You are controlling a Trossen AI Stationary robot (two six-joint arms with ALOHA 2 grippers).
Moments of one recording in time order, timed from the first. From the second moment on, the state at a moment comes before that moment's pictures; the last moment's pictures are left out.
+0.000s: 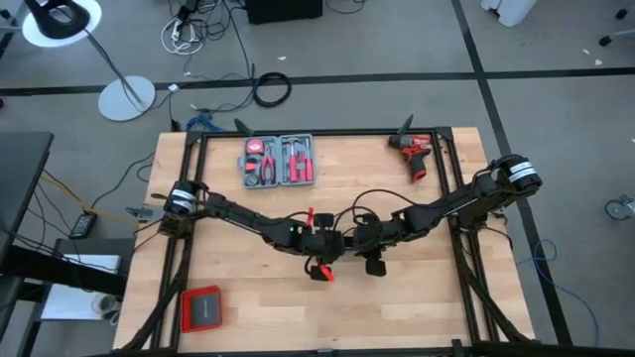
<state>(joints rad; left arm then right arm) -0.23 2.01 1.41 -0.32 -0.29 -0.01 0.26 1.54 0.72 -0.08 0.03 0.30</state>
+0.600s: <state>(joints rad) -0.22 2.05 1.40 -0.23 -0.26 0.00 0.26 1.54 0.72 -0.04 0.03 0.28</state>
